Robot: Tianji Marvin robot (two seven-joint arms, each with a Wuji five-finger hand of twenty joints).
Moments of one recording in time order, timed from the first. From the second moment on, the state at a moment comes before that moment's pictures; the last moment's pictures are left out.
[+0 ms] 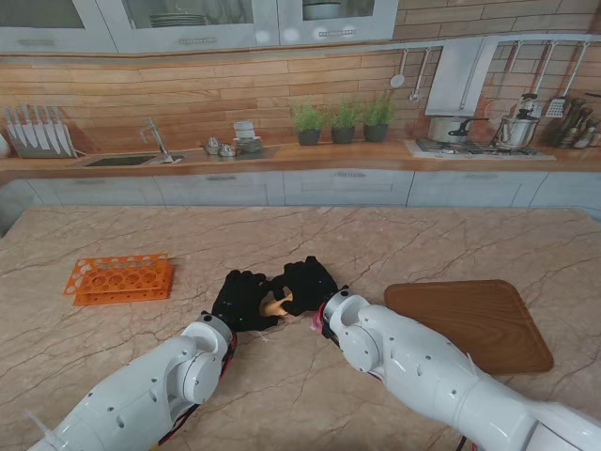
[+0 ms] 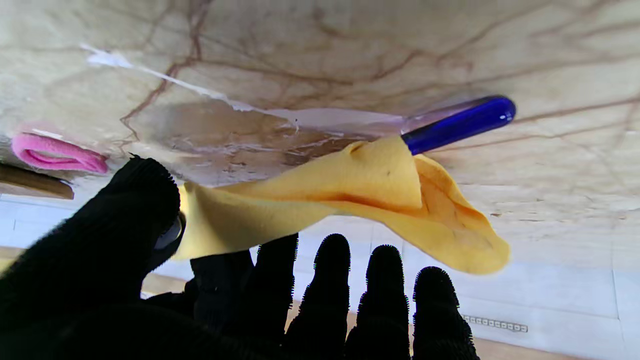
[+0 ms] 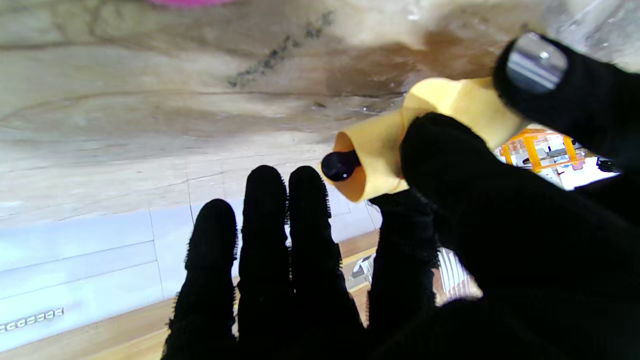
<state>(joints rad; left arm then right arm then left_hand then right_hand) 1.25 -1.13 -0.73 -1.25 0.81 0.15 0.21 -0.99 -1.26 0.48 -0.97 -0.67 -0.09 -0.33 0.49 -0.43 0.61 -0.13 0.37 0.16 0.43 0.29 0.32 0.19 0.32 0.33 0.16 0.21 0.33 0.37 -0.05 0.15 0.36 0.30 0.60 -0.73 1.07 -0.16 0.78 -0.25 1.05 0.36 0.60 0.17 0.96 0.46 0.47 0.12 1.03 0.67 0.12 0.14 1.22 0.66</state>
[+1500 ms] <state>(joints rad) 1.24 -1.19 -0.71 -1.16 0.66 0.10 0.35 -1.05 -1.22 0.54 -1.07 -0.72 -0.08 -0.33 1.25 -0.16 -0.01 -0.13 0.59 0.10 0.92 0.38 0.86 0.18 0.50 0.43 0.59 0.28 0.56 0.36 0.19 0.23 0.97 0.48 0.60 -0.73 1.08 -0.16 0.78 -0.21 1.09 0.40 0.61 0.17 0.96 0.46 0.47 0.12 1.03 0.67 0.12 0.14 1.22 0.66</state>
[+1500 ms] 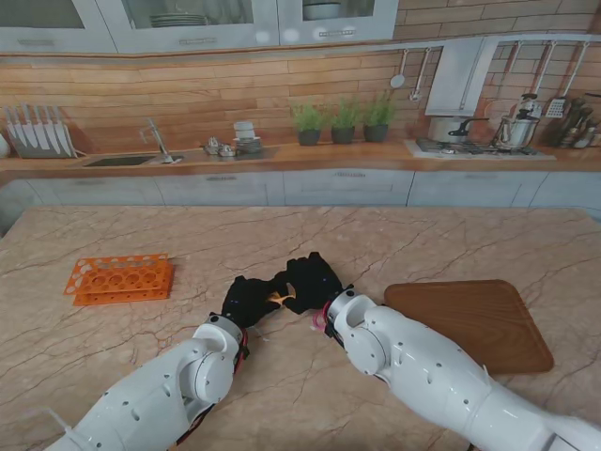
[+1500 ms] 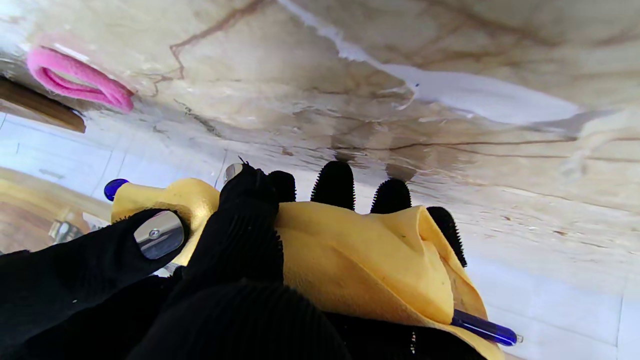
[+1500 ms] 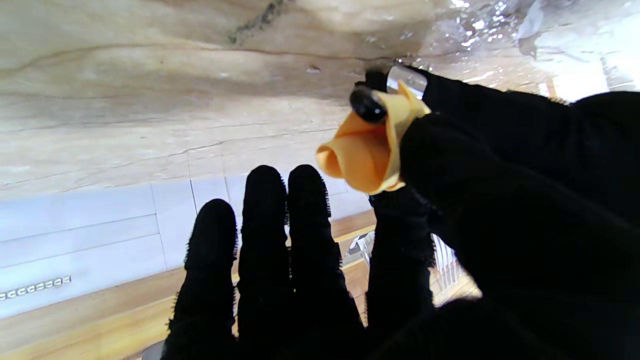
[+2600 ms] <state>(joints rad) 1.26 -1.21 -0.72 -1.15 0.64 0.06 0.37 -1.33 -1.13 0.89 -1.37 -0.99 -0.13 -0.41 1.24 -0.13 -0.03 -0.12 0.58 0.04 0.95 0.40 1.02 0.11 0.97 0.76 1.21 0.18 1.44 0.75 1.04 0.29 1.80 0.55 0.47 -0.63 0.98 -0.14 0.60 -0.19 0.93 0.33 0.58 0.18 0.95 0.46 0.47 0.12 1.01 0.67 0.12 0.14 1.22 0.66</state>
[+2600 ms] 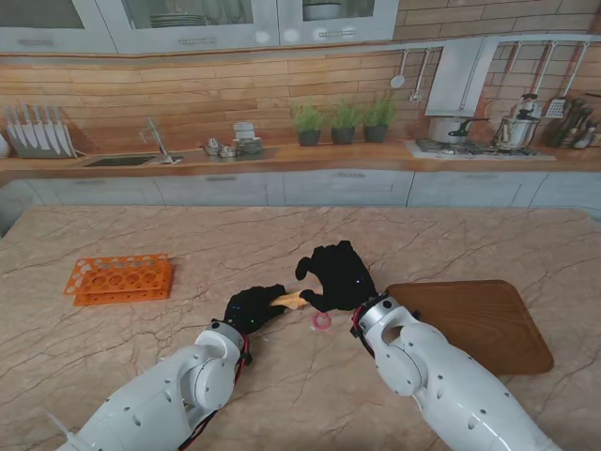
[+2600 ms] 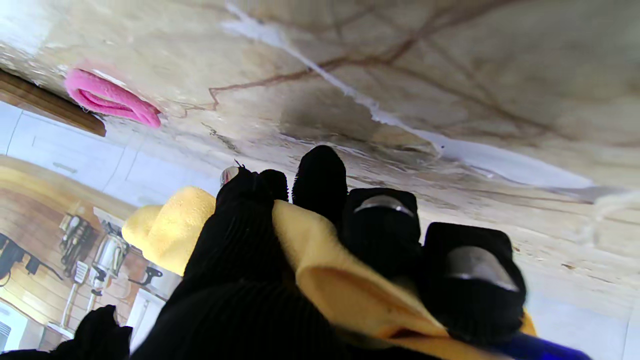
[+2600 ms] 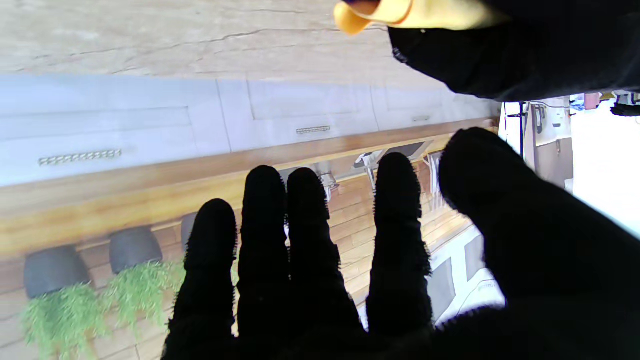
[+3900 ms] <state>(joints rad) 1.35 -1.19 -0.83 -1.23 0.70 -0.02 0.45 -1.26 -1.10 0.74 -1.23 -0.95 0.04 -0.28 0.42 -0.49 0.70 -0.11 0.66 0.09 1.00 0.54 1.20 -0.04 1.15 0.98 1.24 0.10 1.63 0.78 1.08 0.20 1.82 0.85 0.46 -0.66 0.98 -0.10 0.59 -0.15 0.85 0.46 0.57 0.18 0.94 0.46 0.47 0.12 0.99 0.67 0.13 0.14 1.22 0.66</state>
